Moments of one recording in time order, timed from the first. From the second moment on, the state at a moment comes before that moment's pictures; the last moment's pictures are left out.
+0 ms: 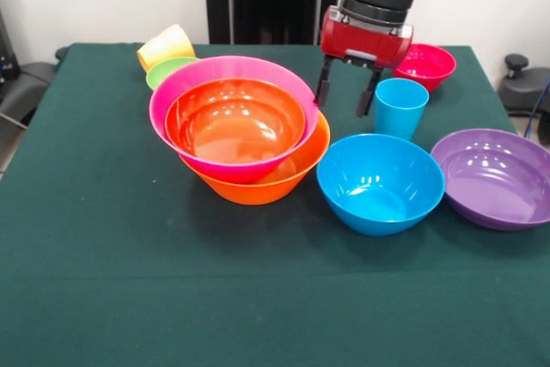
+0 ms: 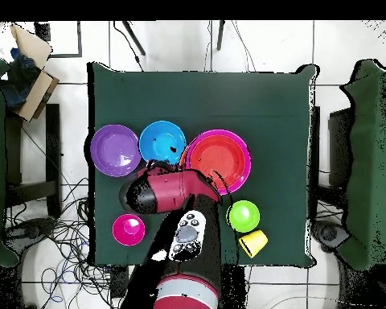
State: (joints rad) arm 0.05 -0.61 -0.17 1.70 -0.22 0.25 2.12
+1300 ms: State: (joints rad) arm 0.26 -0.59 -0.26 1.70 -0.02 0.24 2.13
